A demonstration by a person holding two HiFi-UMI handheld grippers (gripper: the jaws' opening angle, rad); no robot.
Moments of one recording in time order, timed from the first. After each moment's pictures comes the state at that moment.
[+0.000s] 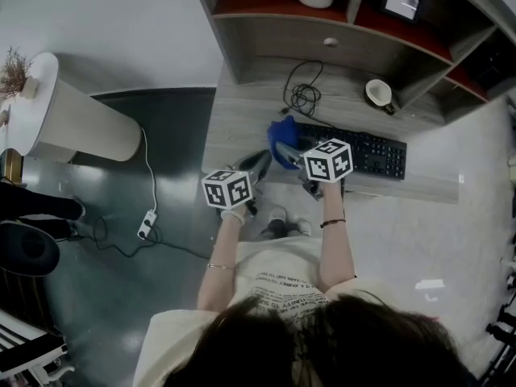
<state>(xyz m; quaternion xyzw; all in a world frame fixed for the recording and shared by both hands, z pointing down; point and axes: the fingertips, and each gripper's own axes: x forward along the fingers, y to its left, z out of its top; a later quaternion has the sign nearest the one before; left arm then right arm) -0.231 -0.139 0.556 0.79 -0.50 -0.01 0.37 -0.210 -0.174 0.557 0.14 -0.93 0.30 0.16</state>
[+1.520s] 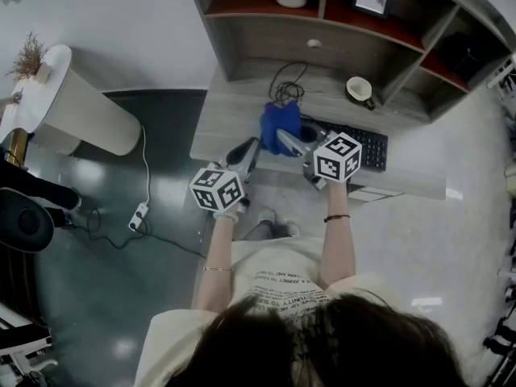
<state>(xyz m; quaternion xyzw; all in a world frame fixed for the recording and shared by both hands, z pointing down) -0.186 -0.100 0.469 0.80 -0.56 -0.05 0.21 -0.134 -0.142 0.461 0.10 -0.98 0.17 0.03</state>
